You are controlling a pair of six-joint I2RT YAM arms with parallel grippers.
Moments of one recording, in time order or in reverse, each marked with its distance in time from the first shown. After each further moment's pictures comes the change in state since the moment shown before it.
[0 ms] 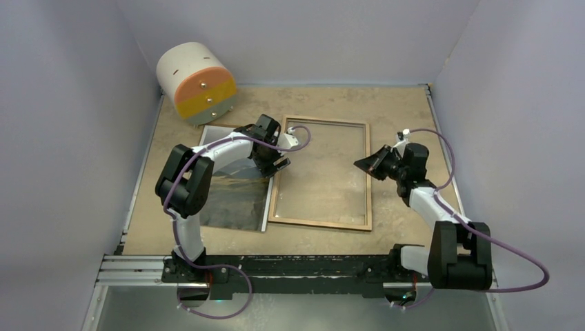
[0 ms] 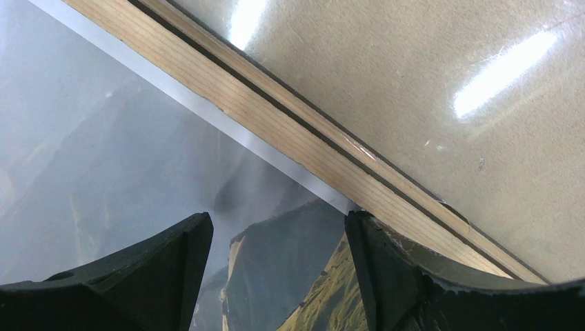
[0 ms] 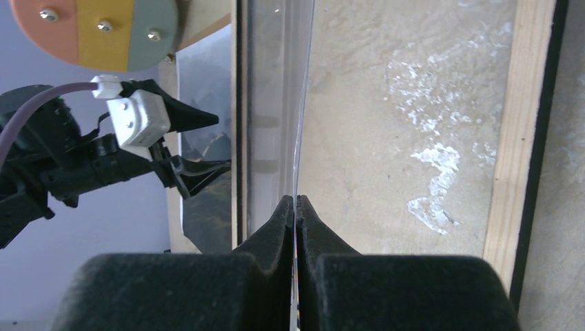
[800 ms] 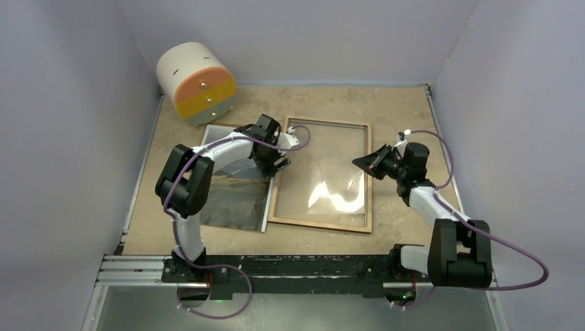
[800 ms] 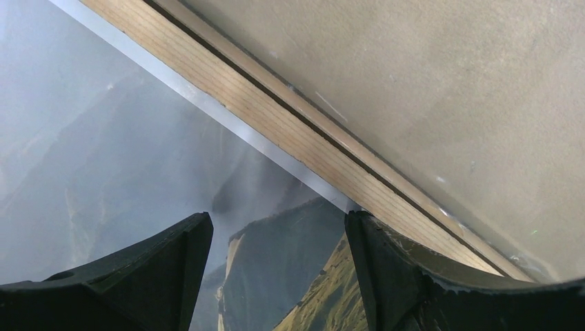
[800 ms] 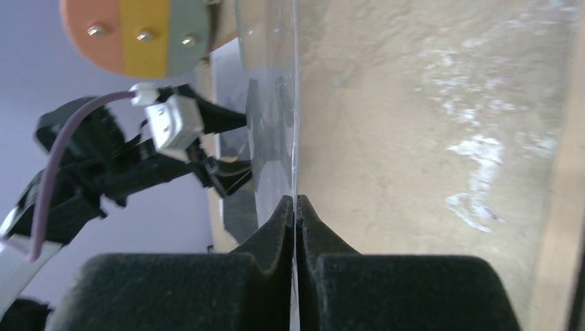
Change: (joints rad) left arm -0.001 0.000 0.000 0.002 0.019 -0.018; right arm -0.002 0.008 -0.016 0.112 -0.092 0.159
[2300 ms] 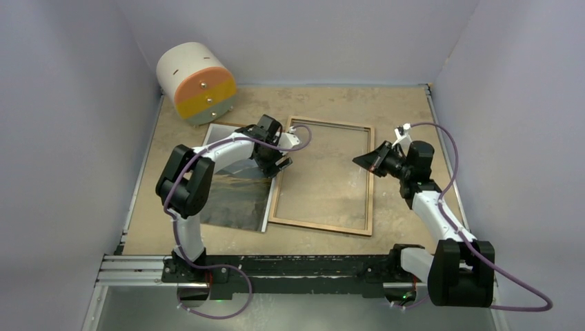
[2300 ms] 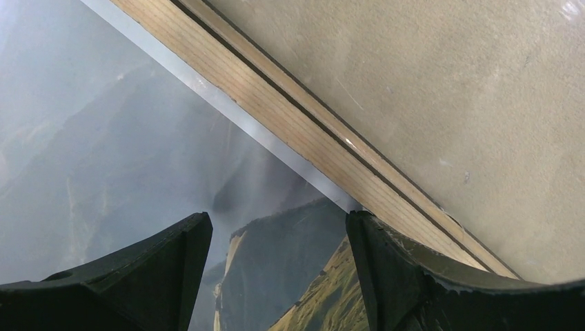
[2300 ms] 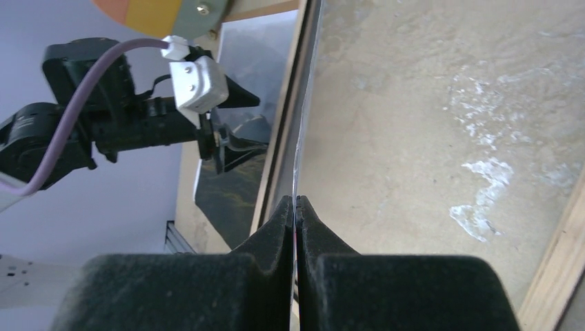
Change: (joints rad) left arm -0.013 -0.001 0.000 0.015 -0.024 -0.022; right arm 0.005 -0.135 0.045 -0.175 0.005 -0.227
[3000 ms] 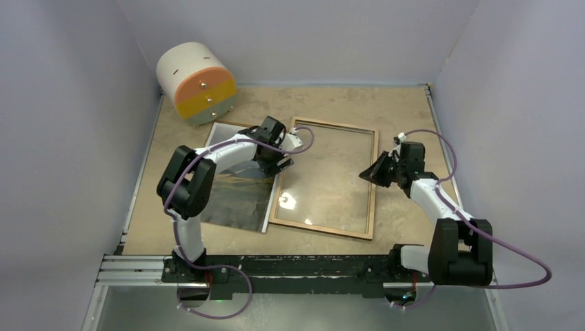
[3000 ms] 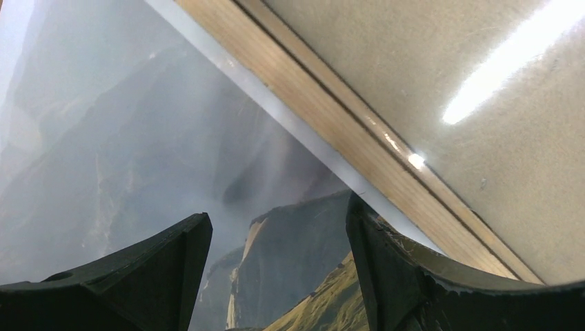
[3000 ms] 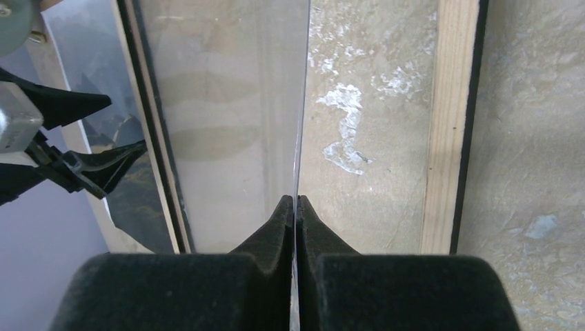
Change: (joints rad) left arm -0.021 -0.003 0.000 0.004 -0.087 0.010; right arm 0.008 0.144 0.082 -0.338 0.256 -0.105
